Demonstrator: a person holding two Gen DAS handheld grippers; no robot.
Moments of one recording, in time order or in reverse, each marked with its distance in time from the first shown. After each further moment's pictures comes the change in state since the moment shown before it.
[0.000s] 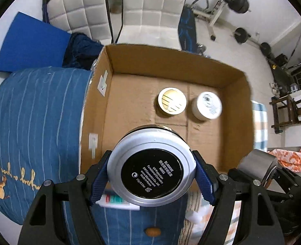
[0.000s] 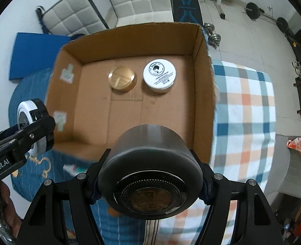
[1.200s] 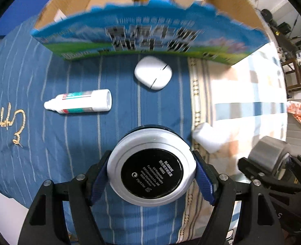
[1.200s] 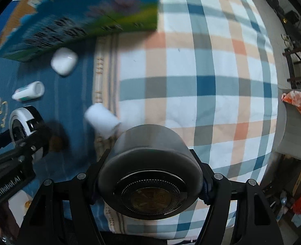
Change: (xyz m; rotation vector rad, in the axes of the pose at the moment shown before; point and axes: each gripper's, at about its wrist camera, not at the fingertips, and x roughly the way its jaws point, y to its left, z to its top) left arm 0.075 -0.051 -0.214 0.064 0.195 0.071; right arm 0.070 -0.057 -0.197 0.034 0.163 -0.099
